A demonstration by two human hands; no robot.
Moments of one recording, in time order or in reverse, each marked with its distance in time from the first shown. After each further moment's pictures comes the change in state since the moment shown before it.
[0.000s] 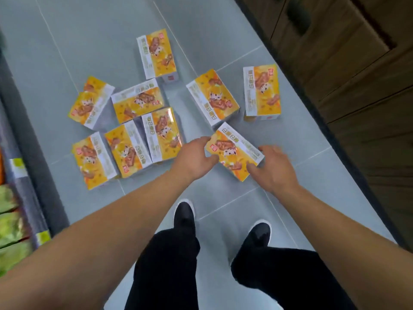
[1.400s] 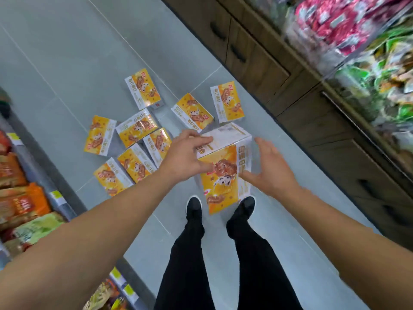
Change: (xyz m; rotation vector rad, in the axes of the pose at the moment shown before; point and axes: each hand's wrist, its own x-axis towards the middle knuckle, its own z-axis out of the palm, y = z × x) left_hand -0.159 0.108 -0.172 -0.099 -0.058 0.321; right_hand -0.199 -0.061 -0.191 0.124 0.073 -0.018
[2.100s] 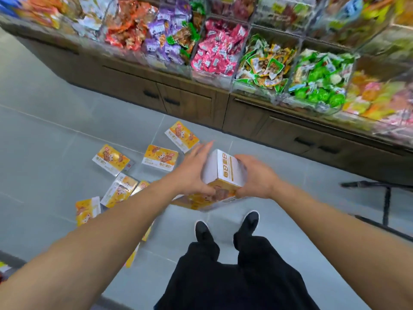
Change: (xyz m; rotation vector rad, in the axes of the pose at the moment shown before) left_hand -0.091 0.099 -0.036 0.426 -0.453 0.503; right_hand -0.182 -0.056 -0.038 0.171 0.165 0.178
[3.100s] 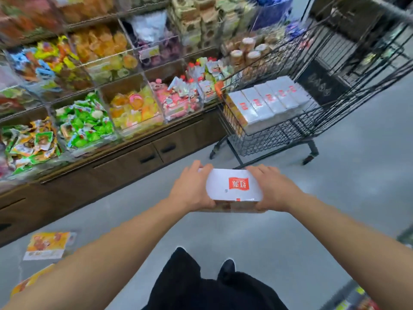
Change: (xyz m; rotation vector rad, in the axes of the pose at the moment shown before) left_hand 0.061 0.507 0.357 0.585 -0.184 0.609; right_hand -0.490 0.412 -0.061 -0.011 0.352 0.632
